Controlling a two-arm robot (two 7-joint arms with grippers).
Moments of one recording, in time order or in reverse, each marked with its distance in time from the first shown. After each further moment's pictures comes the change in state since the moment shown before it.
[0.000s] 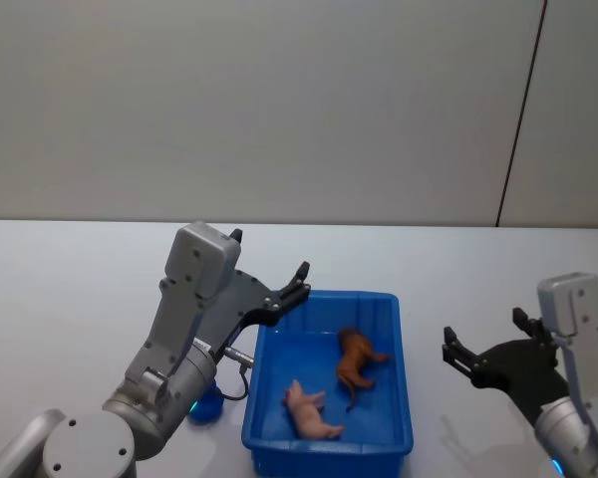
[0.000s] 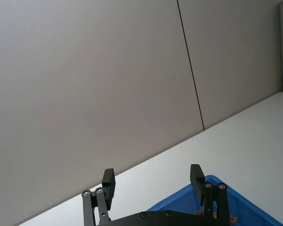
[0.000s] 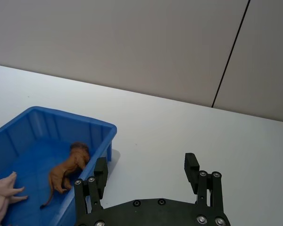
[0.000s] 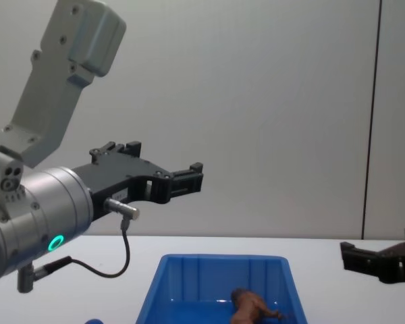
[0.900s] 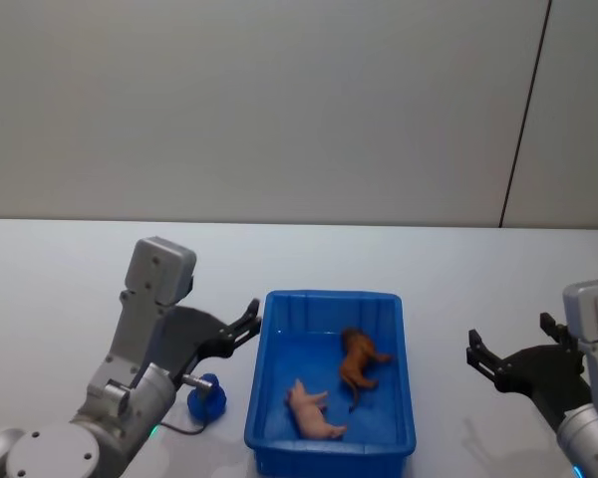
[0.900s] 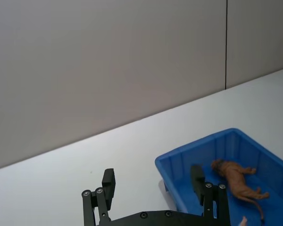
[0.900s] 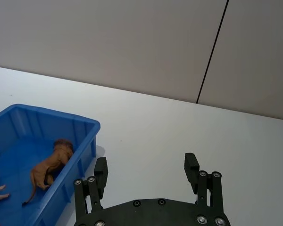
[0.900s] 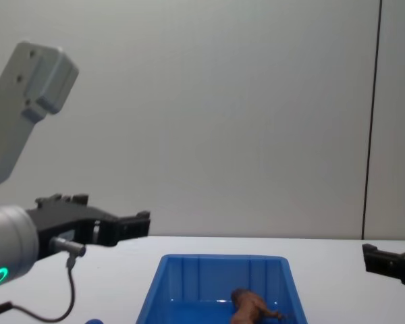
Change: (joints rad) left arm 0.064 0.057 -0.048 -0.047 -0.118 0.179 0.076; right arm -0.029 0.021 0.016 -0.027 0.009 0.005 -0.041
